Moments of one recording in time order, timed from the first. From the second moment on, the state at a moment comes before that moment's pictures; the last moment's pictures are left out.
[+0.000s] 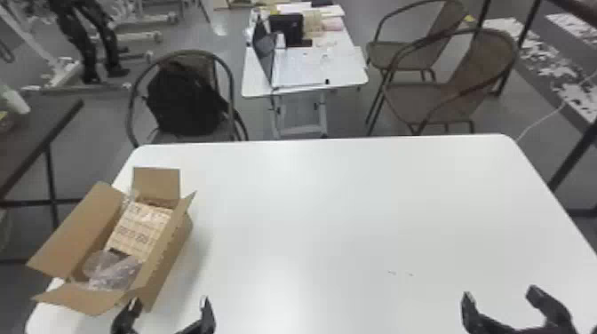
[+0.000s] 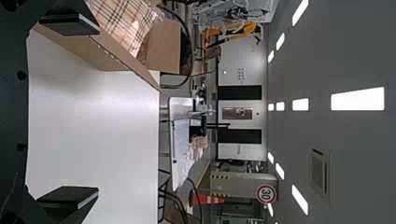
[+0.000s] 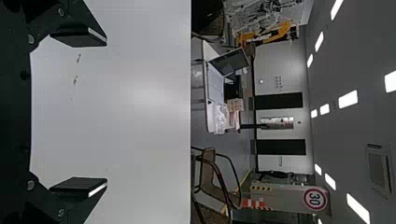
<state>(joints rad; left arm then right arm) 0.76 0.00 0.10 -1.93 0.05 -0.35 -0.01 0.67 -0.10 -0.02 -2.06 -0.10 0.04 0.17</state>
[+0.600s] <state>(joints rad) 0.76 0.00 0.09 -1.93 0.05 -0.36 0.01 0.67 -0.10 -0.02 -2.05 -0.10 0.04 0.17</state>
